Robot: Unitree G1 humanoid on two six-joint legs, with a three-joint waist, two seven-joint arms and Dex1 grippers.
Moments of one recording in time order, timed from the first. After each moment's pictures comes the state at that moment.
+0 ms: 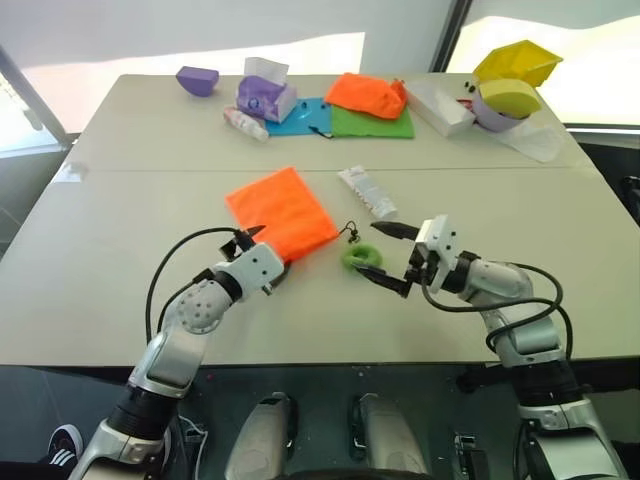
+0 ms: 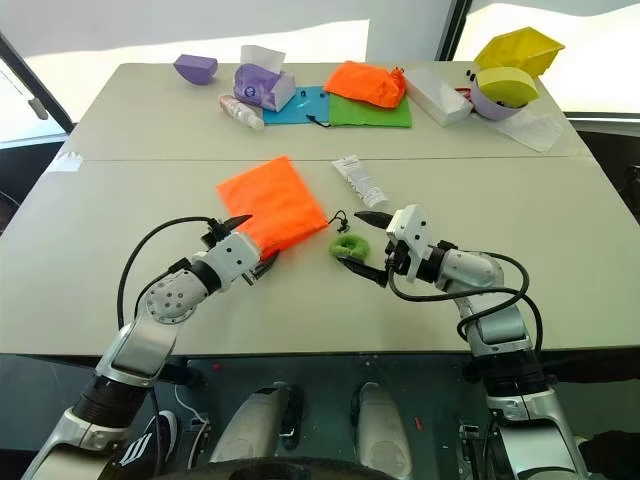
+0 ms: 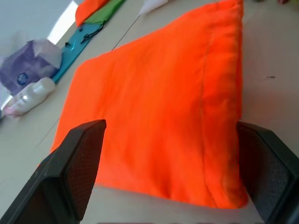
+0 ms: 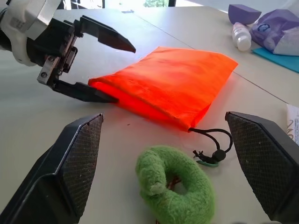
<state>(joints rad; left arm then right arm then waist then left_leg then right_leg) -0.22 0.44 -0.21 -0.16 0.31 0.17 -0.37 -0.33 -0.49 0.05 -0.01 0.32 0.10 0.94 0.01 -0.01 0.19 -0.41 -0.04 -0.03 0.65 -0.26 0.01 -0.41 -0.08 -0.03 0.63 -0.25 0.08</state>
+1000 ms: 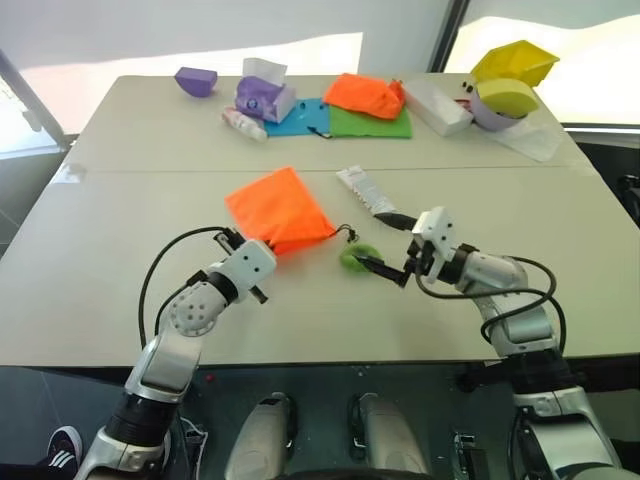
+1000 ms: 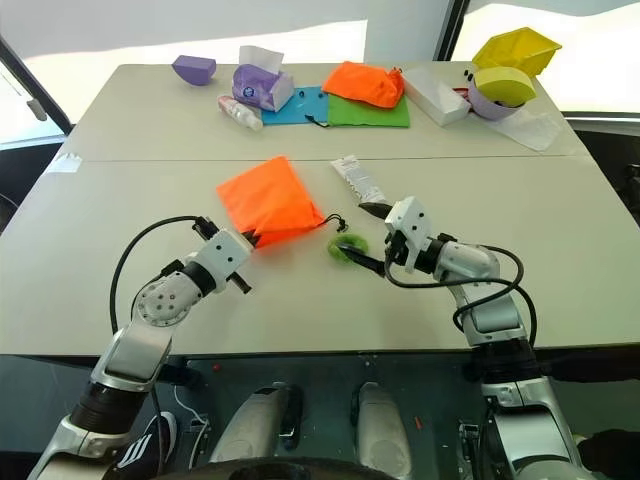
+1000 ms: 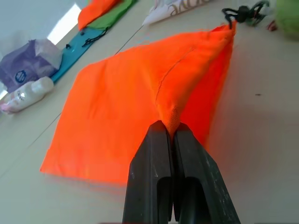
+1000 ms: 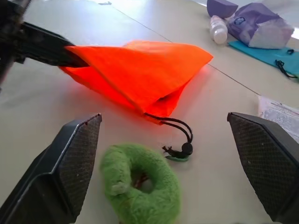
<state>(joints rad) -0.17 0.45 -0.16 -0.26 0.21 0.19 -0.45 -0.44 -0.46 0.05 0.10 0.26 0.14 0.82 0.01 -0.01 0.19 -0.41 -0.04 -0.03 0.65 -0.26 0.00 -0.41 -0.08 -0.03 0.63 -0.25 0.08</state>
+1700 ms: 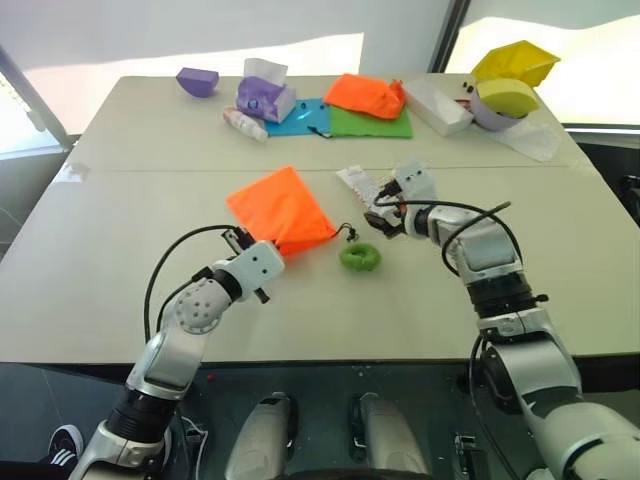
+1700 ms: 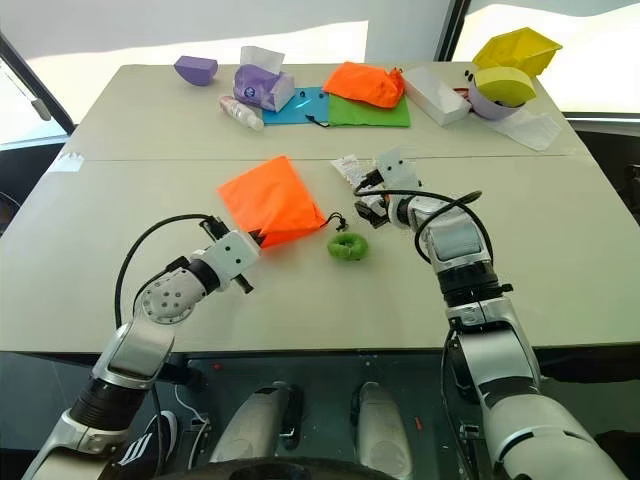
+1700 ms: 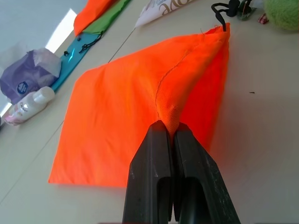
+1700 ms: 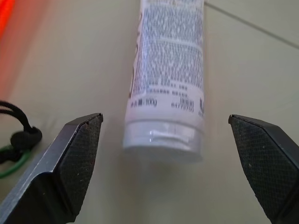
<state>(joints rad) -0.20 0.45 -0.20 -0.24 0.28 0.20 -0.43 -0.80 -0.37 0.10 0.39 0.07 0.76 0.47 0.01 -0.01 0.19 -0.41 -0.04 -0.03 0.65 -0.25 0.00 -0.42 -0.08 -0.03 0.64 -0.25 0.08</state>
